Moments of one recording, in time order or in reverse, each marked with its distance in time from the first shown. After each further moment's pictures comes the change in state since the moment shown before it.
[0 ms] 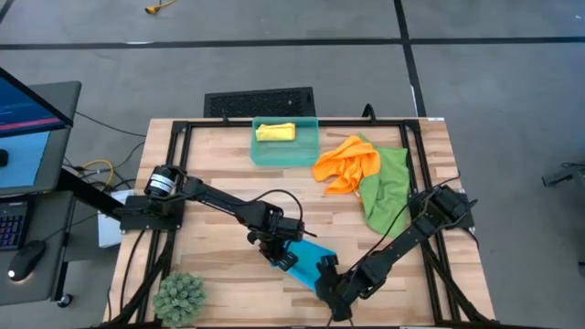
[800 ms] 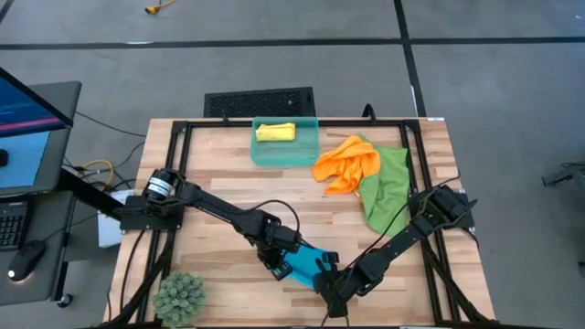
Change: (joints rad) left arm -0.072 0.000 0.000 -0.008 -0.122 0.130; right arm -0.008 0.007 0.003 -0.017 -0.024 0.110
